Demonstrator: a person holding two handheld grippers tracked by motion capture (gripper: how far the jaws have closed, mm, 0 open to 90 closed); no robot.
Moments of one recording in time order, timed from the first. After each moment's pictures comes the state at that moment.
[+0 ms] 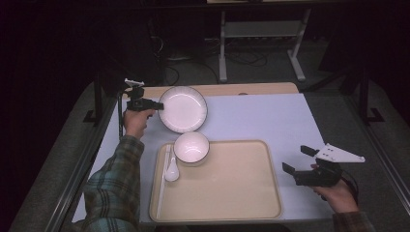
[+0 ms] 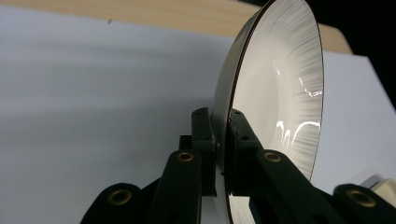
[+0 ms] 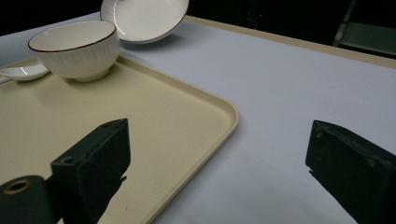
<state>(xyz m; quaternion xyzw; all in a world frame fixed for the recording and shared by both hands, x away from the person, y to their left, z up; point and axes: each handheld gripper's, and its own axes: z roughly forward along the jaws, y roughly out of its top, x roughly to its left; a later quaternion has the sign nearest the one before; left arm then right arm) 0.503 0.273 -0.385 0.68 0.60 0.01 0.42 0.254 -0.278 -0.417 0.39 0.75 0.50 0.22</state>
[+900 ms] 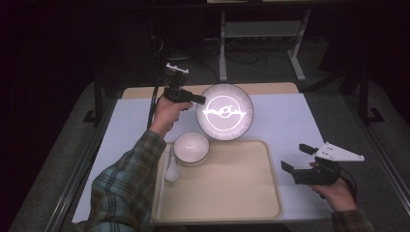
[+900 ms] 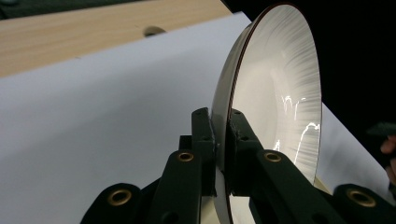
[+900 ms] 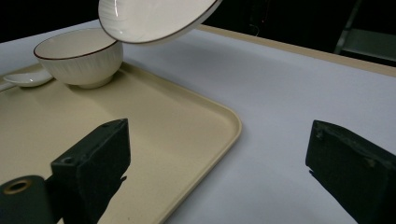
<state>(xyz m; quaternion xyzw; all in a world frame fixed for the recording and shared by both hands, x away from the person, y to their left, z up) 0.471 0.134 -0.323 0.80 0.41 -0.04 0.43 0.256 -0.274 -0.413 0.38 0.74 0.50 0.22</state>
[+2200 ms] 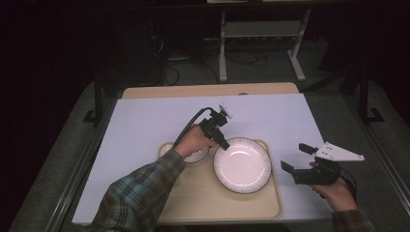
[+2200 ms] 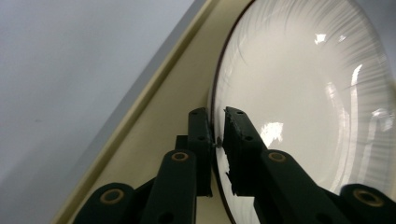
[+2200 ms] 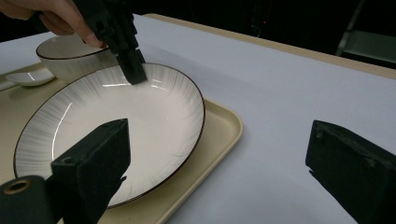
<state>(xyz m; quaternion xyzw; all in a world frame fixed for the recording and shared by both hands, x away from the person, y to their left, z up) 0.426 0.040 -0.407 0.93 0.30 -0.09 0.21 0.256 -0.274 -0.412 0.38 0.75 0.50 0.22</state>
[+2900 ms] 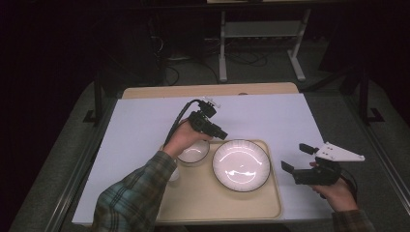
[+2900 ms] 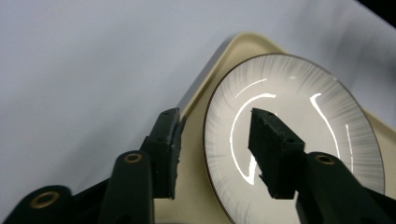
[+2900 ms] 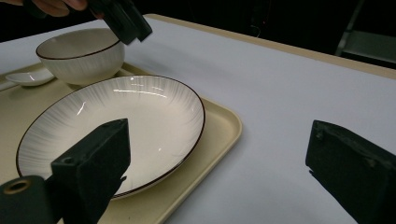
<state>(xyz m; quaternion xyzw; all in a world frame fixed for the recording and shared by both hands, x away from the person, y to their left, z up) 0.417 0.084 -0.368 0.89 0.28 -0.02 0.36 0.256 -0.275 -0.412 0.38 0.75 0.50 0.22</state>
